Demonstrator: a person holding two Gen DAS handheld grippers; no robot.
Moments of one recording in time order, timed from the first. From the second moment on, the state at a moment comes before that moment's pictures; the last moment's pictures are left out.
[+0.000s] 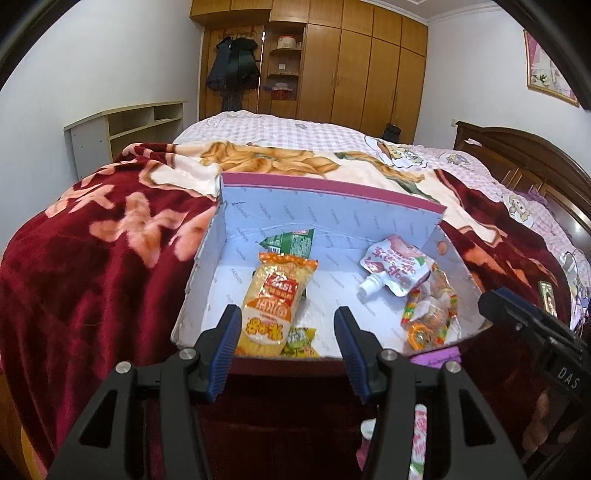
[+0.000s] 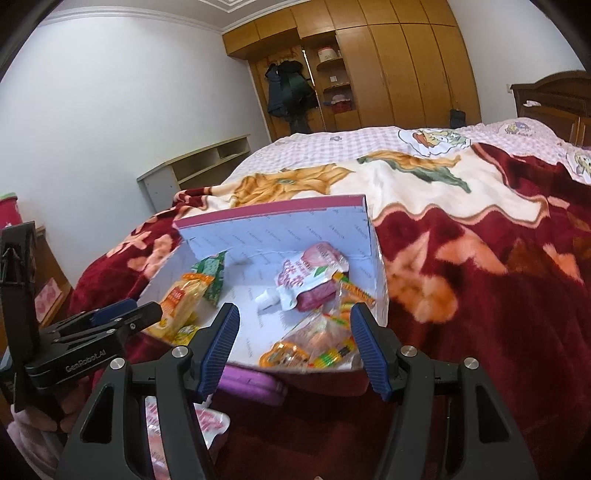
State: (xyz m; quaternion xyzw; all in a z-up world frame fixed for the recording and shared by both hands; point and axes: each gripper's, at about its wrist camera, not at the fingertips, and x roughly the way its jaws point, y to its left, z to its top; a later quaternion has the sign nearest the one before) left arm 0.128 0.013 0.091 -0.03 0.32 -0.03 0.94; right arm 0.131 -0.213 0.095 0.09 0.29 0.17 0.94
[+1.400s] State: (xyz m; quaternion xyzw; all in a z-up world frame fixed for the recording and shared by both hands) left arm 0.043 0.036 0.076 -0.06 0.35 -0.04 0.93; right arm 0.062 -0.189 0.061 0.17 0.38 0.22 0.88
